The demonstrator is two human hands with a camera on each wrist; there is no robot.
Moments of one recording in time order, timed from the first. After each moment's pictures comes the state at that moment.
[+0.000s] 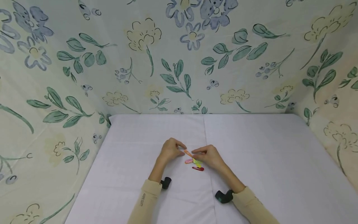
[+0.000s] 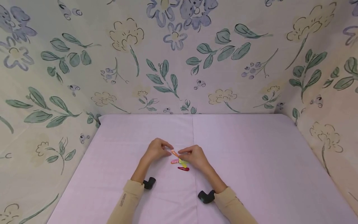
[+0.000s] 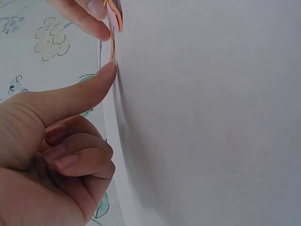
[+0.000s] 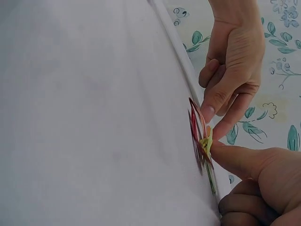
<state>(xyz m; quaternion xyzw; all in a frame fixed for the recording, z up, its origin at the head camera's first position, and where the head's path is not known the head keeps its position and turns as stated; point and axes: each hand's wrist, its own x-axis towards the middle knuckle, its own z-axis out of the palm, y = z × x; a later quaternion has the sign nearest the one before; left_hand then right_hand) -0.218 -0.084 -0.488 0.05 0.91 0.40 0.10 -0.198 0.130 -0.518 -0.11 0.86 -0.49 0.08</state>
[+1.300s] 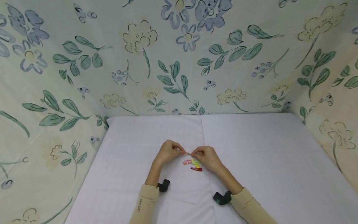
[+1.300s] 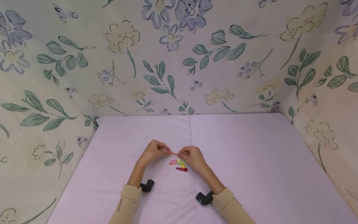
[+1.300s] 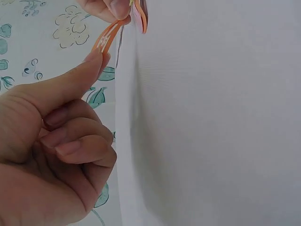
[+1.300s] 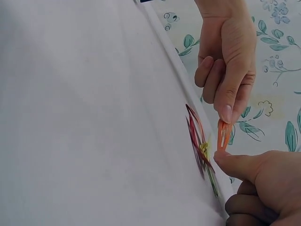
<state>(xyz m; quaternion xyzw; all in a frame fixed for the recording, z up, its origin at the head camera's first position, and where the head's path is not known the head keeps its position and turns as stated) -0.212 -0.092 -0.490 0.09 0.88 0.46 0.10 -0.191 0.126 -0.519 -0.13 0.88 -0.46 0.01</state>
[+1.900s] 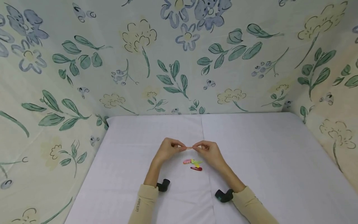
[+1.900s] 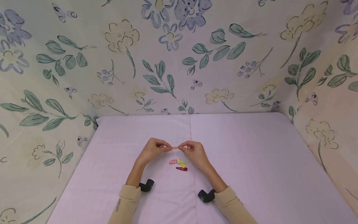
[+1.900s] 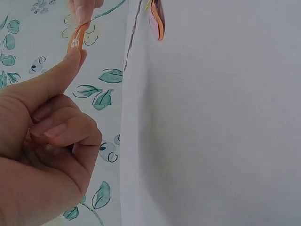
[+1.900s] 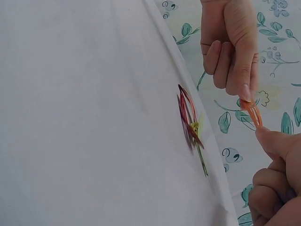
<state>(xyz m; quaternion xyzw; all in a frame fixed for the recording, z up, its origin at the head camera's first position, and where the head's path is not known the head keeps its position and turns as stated) -0.215 -0.093 -0.485 0.11 0.84 0.52 0.08 -0.197 0.133 -0.512 -0.09 0.82 -0.56 -0.02</state>
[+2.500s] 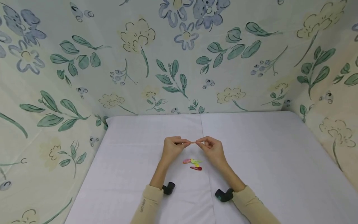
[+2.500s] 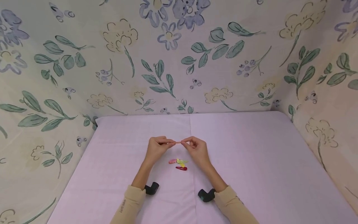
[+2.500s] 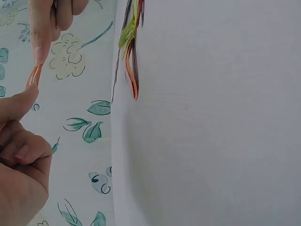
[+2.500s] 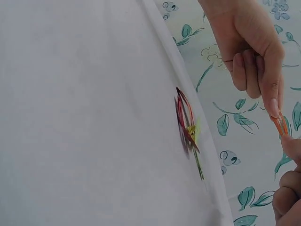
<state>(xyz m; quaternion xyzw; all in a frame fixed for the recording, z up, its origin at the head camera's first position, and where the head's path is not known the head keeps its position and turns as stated) -0.210 -0.064 -0.487 0.16 0.77 0.61 -0.08 -0.193 0.133 -0.502 -0.08 0.78 -0.61 -0.12</state>
